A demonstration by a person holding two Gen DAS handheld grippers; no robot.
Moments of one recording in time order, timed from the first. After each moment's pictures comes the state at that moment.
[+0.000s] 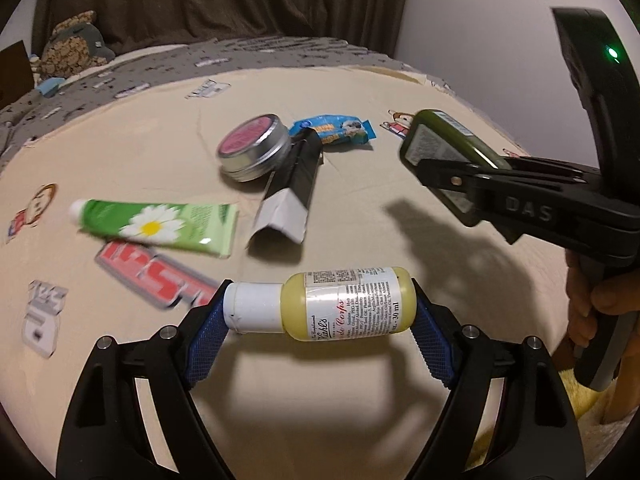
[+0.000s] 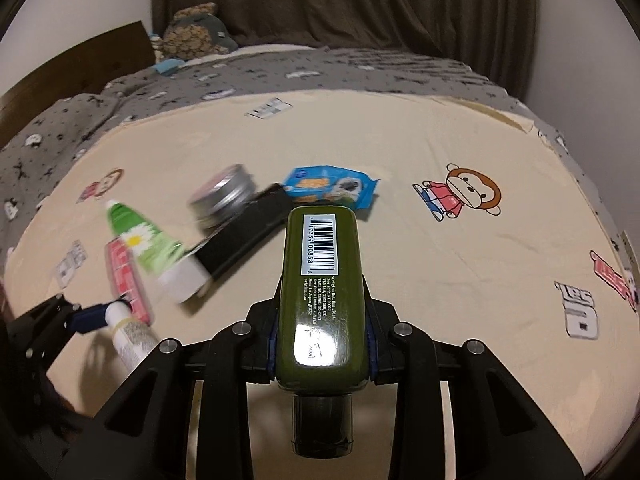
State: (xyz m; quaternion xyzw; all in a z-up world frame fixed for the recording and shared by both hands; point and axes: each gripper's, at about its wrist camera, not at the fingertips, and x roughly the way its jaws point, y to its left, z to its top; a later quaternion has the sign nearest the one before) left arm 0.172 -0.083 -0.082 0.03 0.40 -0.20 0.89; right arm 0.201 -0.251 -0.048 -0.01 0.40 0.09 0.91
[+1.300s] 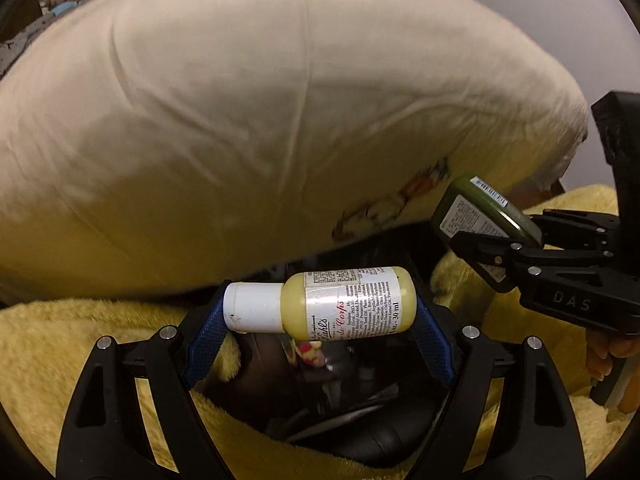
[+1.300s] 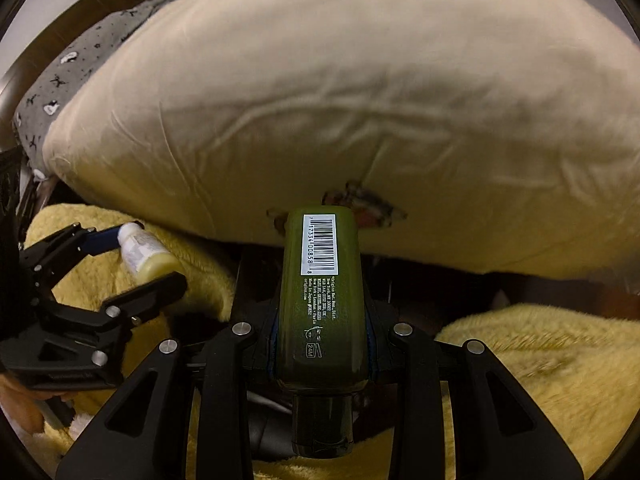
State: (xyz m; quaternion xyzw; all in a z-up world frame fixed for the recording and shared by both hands) left arm -0.017 -0.030 -0.214 0.04 0.54 -0.18 0.82; right arm -0.020 -0.208 -0.212 0.04 0.57 0.13 0.81
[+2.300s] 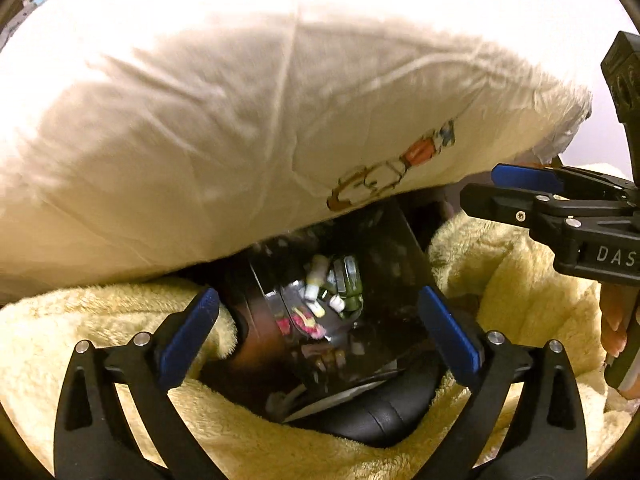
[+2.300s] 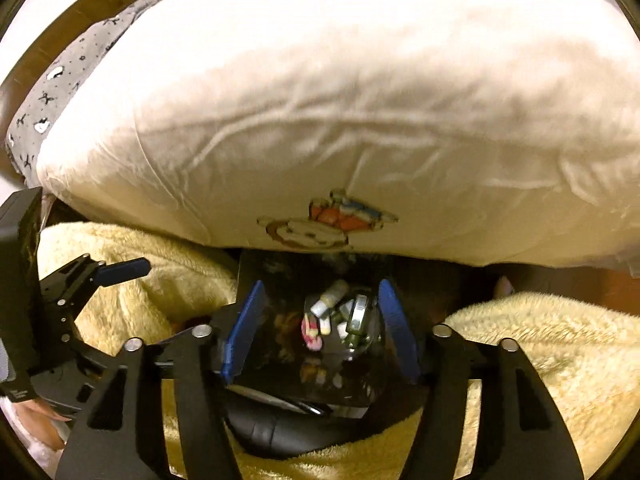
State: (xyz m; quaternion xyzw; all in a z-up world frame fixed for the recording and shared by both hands) left arm -0.009 -0.029 -0.212 0.05 0.58 -0.19 0.79; right arm -0.010 -0.224 -0.193 0.07 0.56 0.12 0.81
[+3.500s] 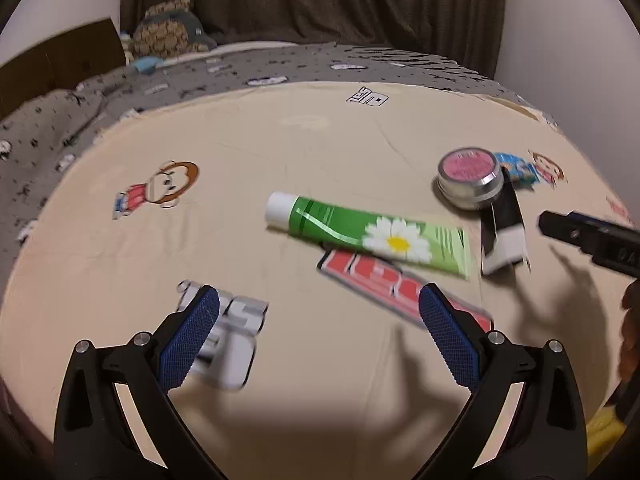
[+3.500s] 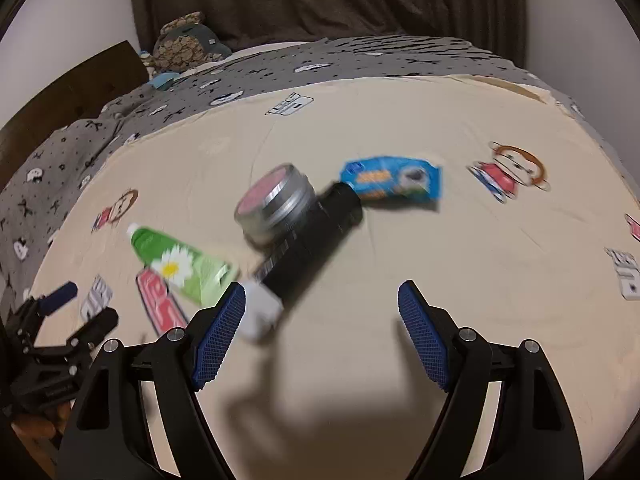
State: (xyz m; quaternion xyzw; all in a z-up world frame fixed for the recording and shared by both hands) left arm 0.223 0.043 -0.073 0.01 0.40 -0.04 0.91; right arm 0.246 -0.194 -0.069 0.06 0.43 0.08 0.90
